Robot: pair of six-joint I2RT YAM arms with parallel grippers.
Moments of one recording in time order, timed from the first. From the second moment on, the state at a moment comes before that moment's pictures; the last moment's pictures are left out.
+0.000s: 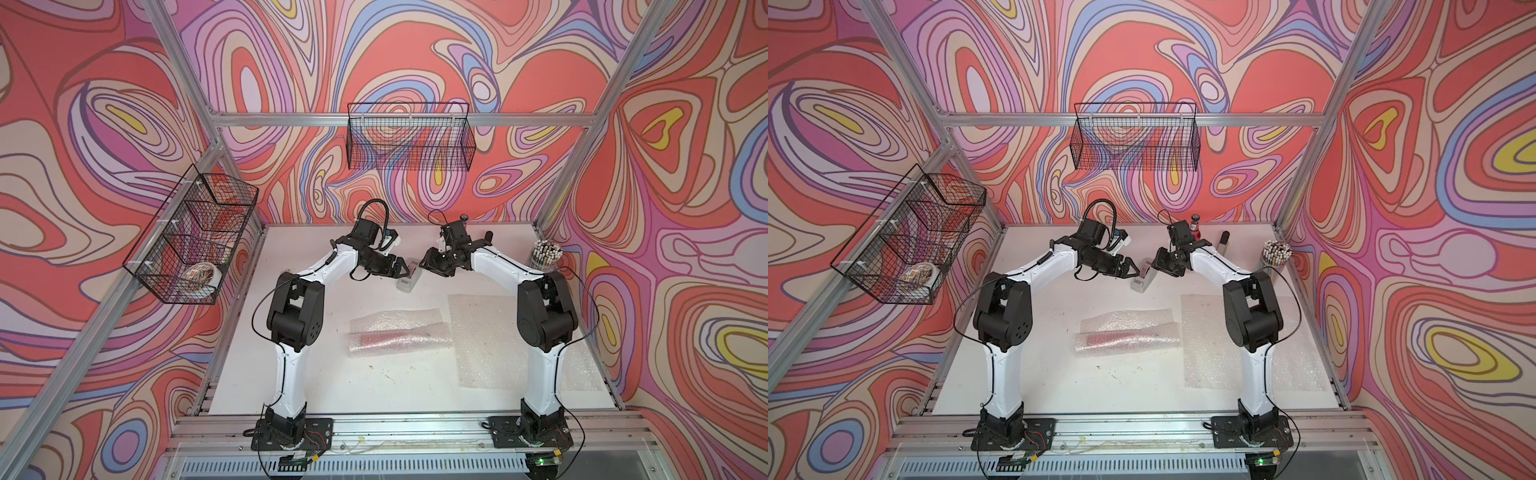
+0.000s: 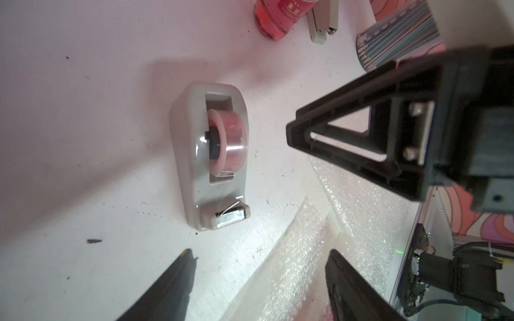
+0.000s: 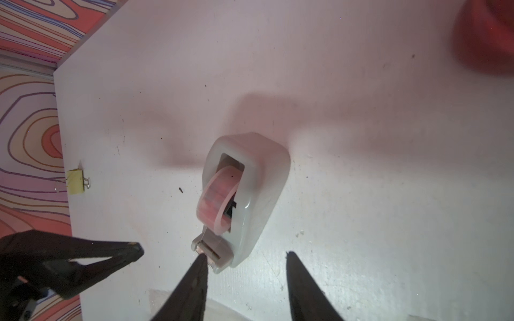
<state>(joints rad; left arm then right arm) -0.37 2.14 1.74 -0.62 0.66 -0.14 0.34 2.05 1.59 -0.50 -0.31 0.60</state>
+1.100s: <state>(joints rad) -0.36 2.41 1.98 -0.71 0.86 -0.30 0.32 2.05 1.56 -0.39 -0.39 0.64</state>
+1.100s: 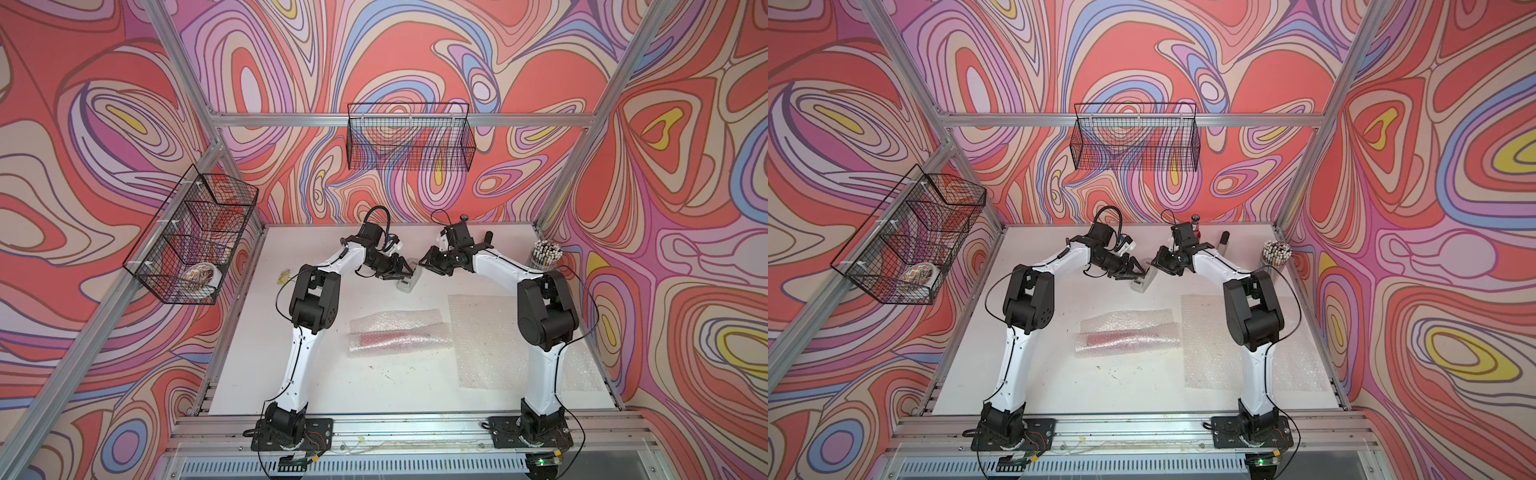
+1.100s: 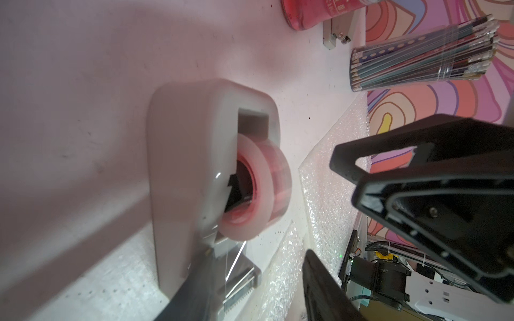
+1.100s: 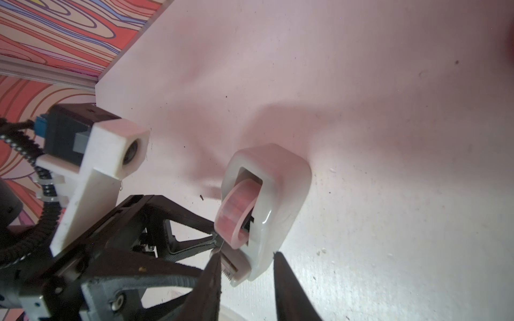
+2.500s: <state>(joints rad) -0.36 2.48 2.12 -0.88 0.83 -0.23 0.31 2.05 1.52 -0.37 -0.43 0.64</state>
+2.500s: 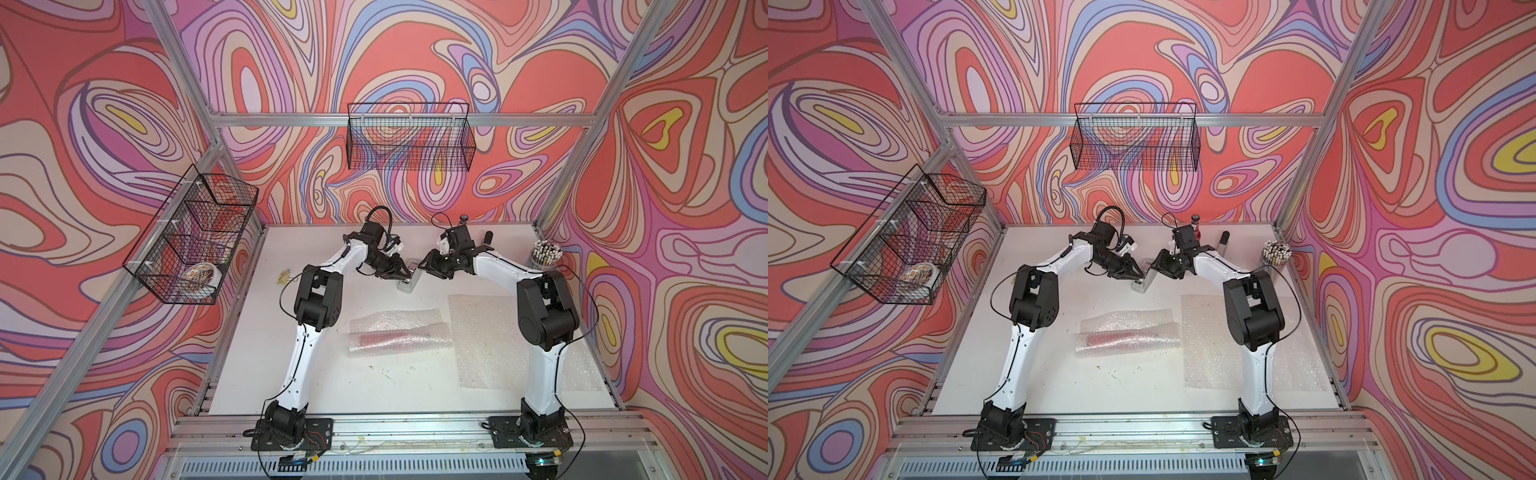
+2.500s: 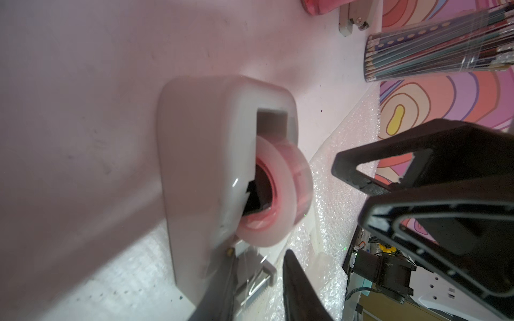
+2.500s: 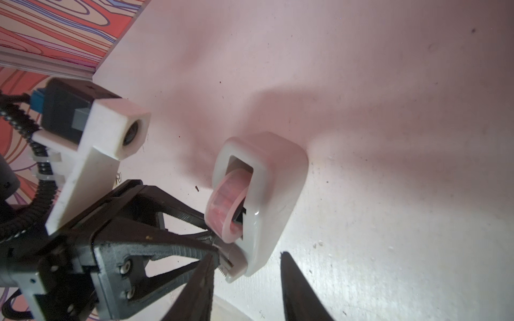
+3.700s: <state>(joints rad) -0.37 2.55 2.22 -0.98 0.91 -0.23 0.31 2.05 1.52 -0.35 -0.46 0.64</state>
